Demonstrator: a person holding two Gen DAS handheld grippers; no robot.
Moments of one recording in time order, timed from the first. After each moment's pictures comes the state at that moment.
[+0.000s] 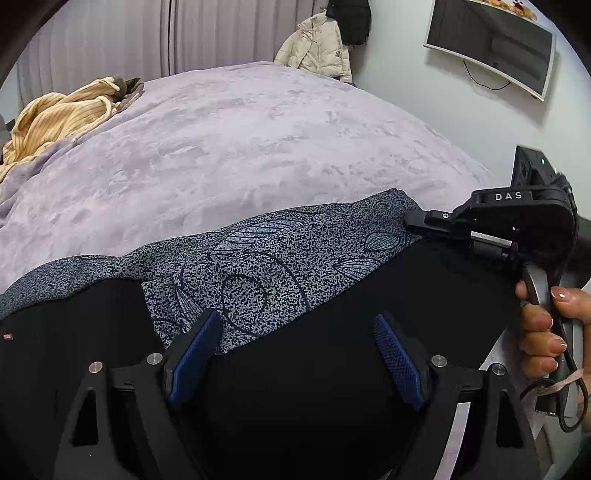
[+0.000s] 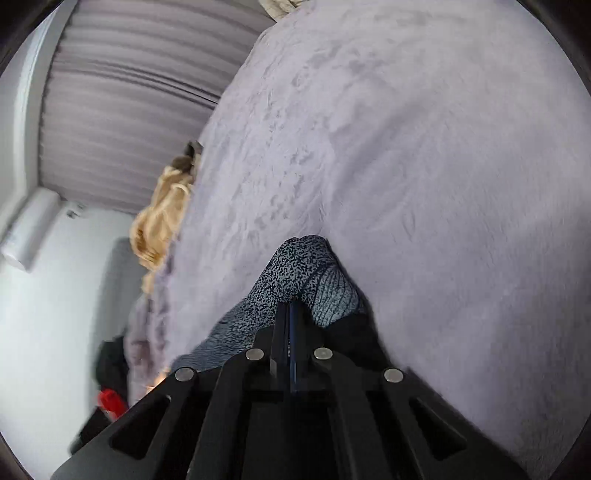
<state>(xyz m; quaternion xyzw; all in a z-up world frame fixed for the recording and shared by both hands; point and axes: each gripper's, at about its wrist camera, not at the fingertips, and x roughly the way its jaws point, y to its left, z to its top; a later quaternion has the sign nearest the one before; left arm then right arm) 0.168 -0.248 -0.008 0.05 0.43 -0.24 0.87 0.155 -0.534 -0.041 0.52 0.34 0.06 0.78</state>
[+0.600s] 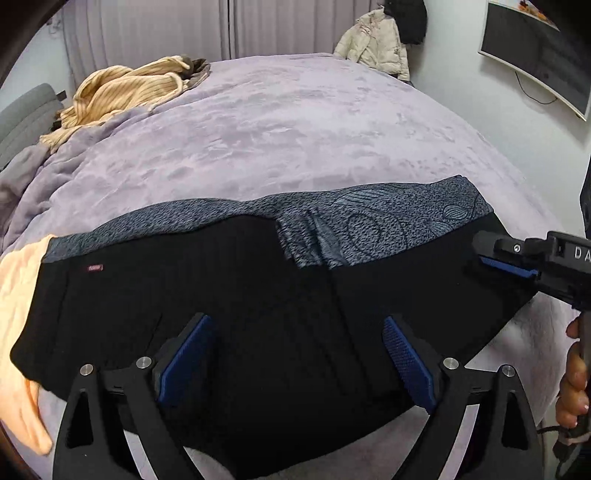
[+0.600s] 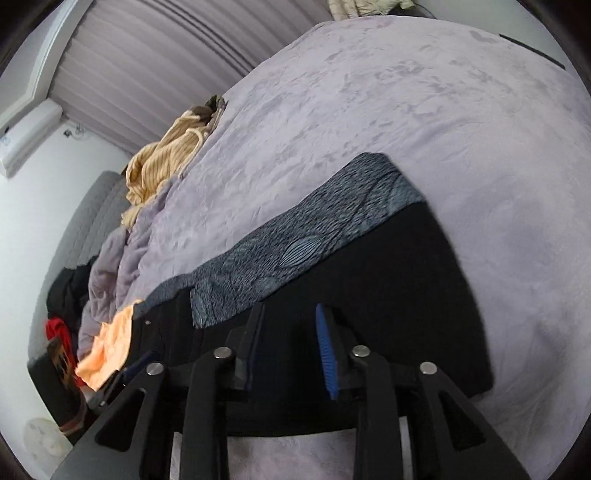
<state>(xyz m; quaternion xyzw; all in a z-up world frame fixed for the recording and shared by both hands) 0.135 -0.170 0.016 0.04 0.46 -0.13 0.88 0.117 -0.421 0.030 0.32 0.41 0.04 0.85</state>
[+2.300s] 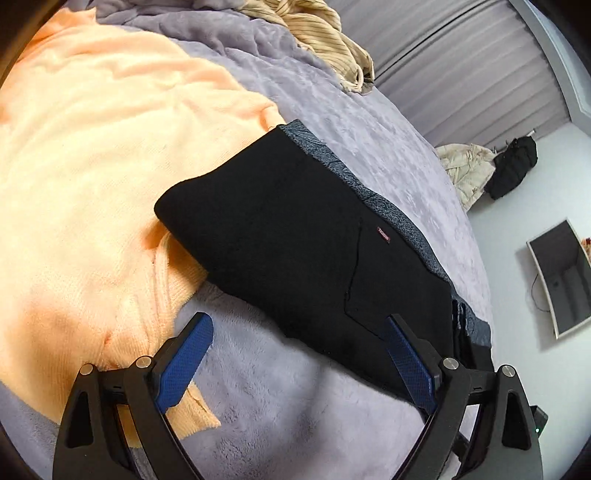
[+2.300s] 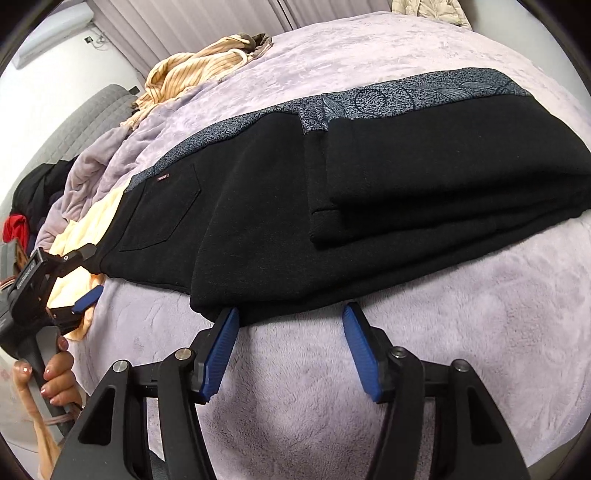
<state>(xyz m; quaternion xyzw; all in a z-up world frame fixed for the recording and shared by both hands) 0.123 0.133 -0.038 -0.32 0.45 -0.06 0.83 0.073 -0.225 -0.011 0.19 0.47 0.03 0.86</state>
